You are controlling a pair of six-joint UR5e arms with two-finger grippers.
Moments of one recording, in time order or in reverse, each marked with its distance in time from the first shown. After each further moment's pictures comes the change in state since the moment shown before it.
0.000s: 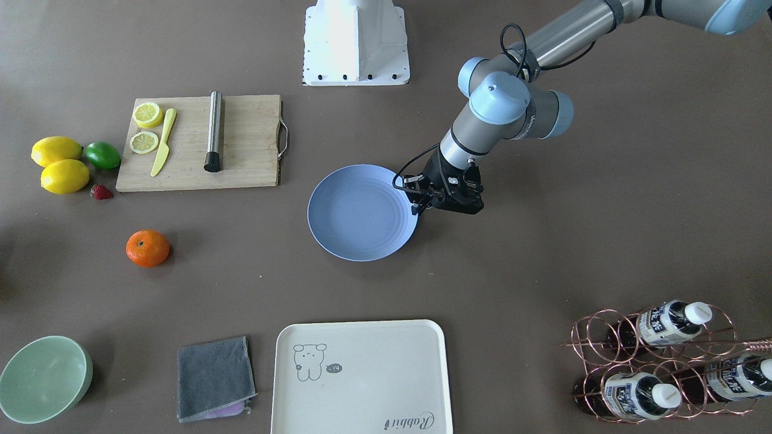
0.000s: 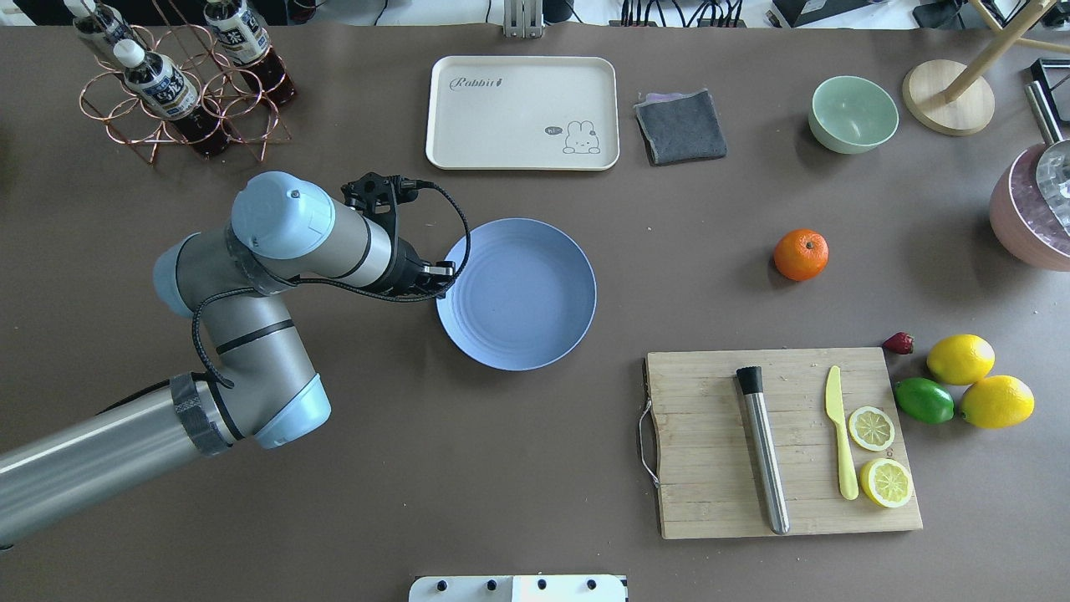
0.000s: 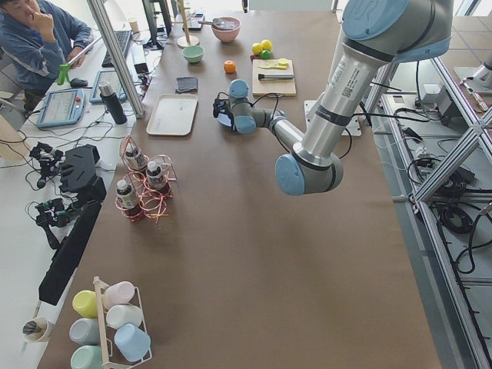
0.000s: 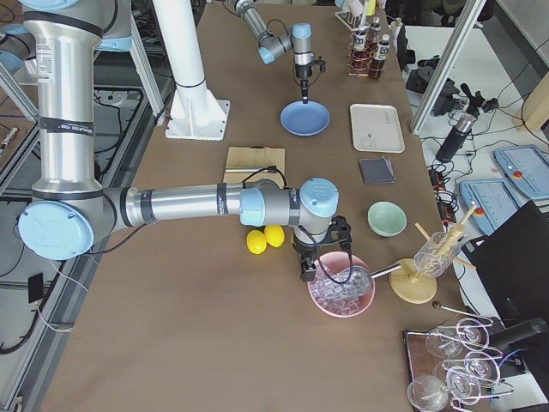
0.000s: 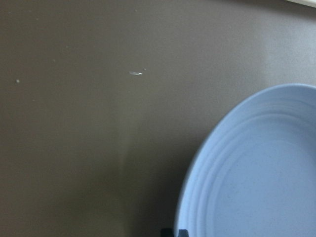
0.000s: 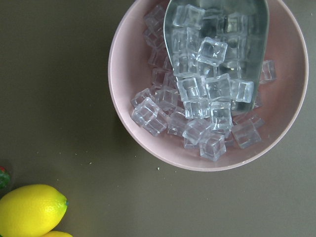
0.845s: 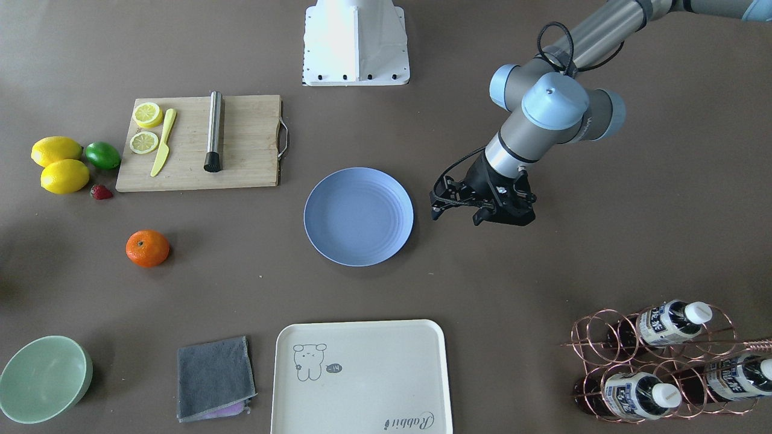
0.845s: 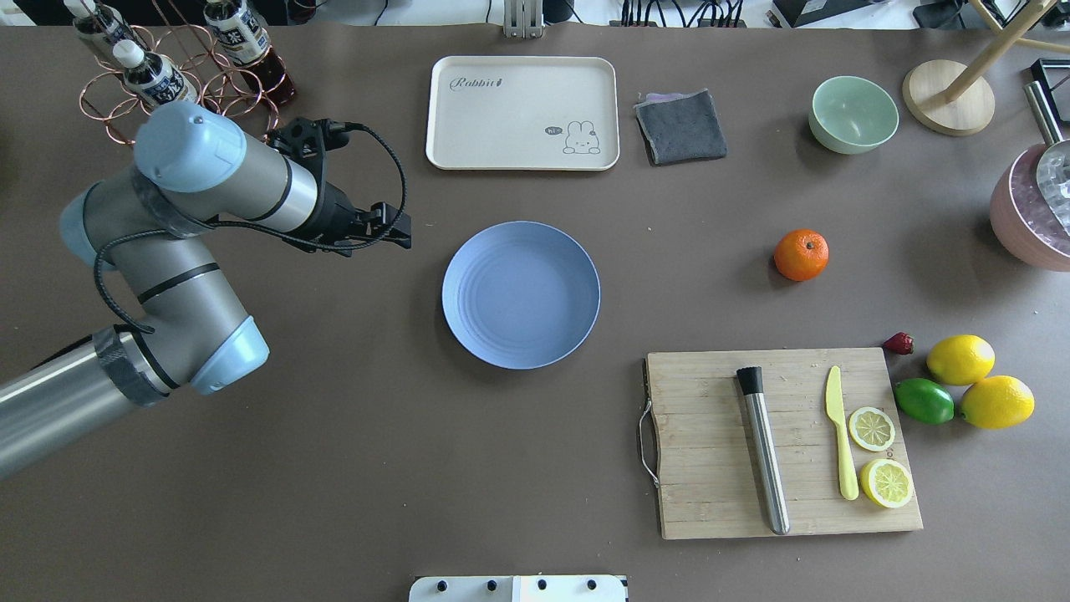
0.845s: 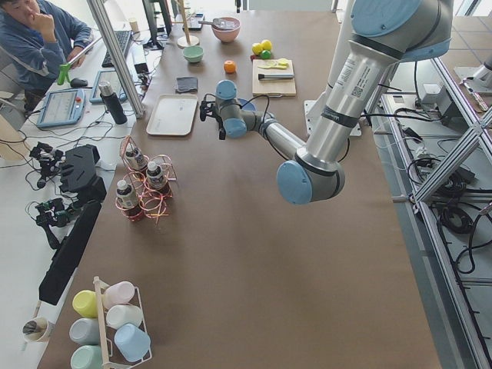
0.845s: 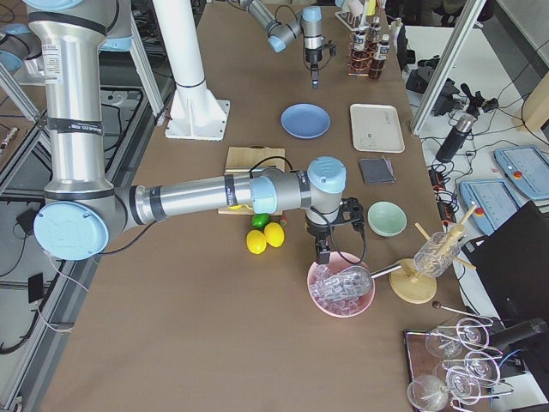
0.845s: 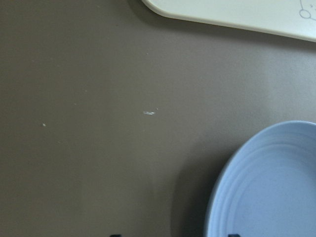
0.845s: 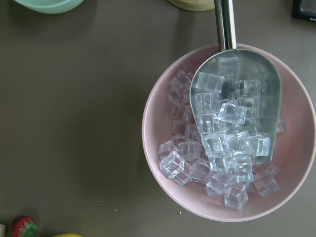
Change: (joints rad) left arm -0.167 0.102 -0.095 0.042 -0.129 0.045; right arm -0.065 0.076 0.023 0.078 -0.034 0.223
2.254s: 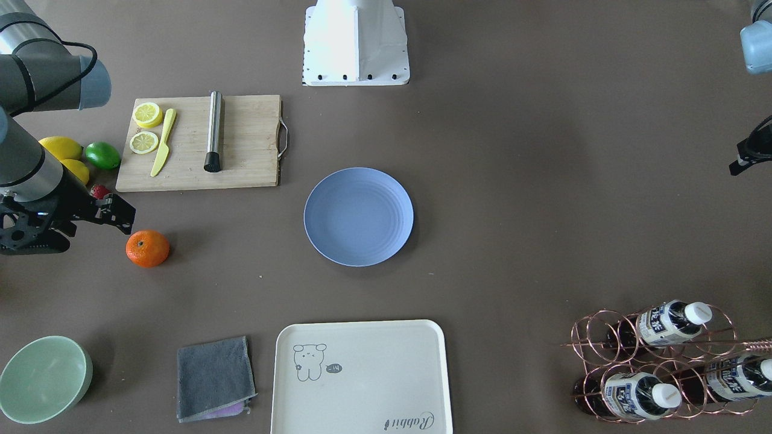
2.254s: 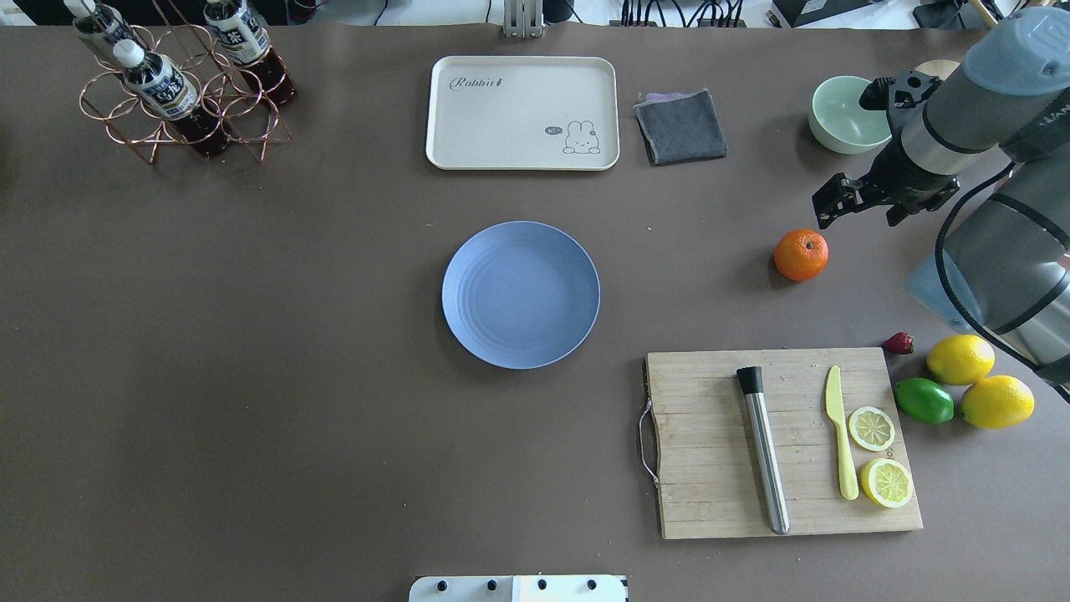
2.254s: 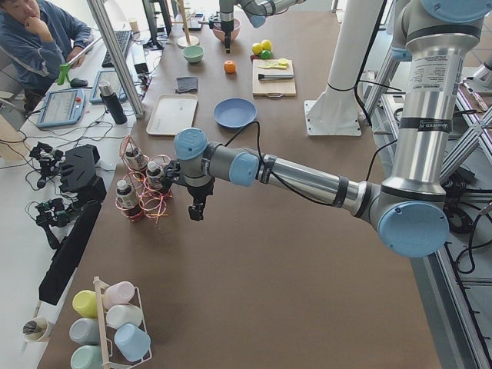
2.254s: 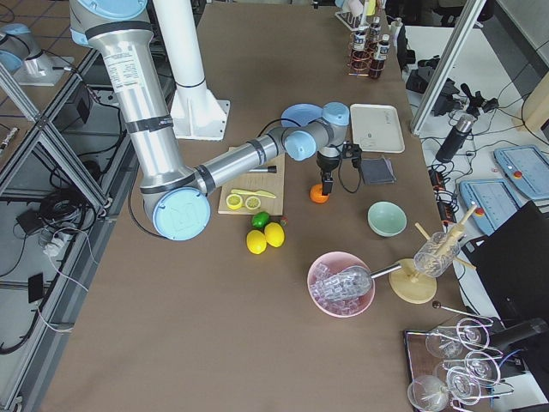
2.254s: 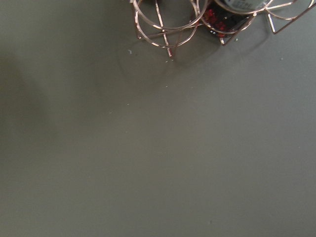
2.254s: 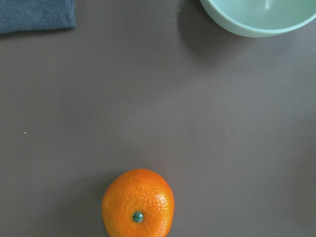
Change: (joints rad) left arm -0.645 0.418 -0.185 0.580 -0.308 1.141; right arm -0.435 0.263 -0.080 0.127 -0.142 0.619
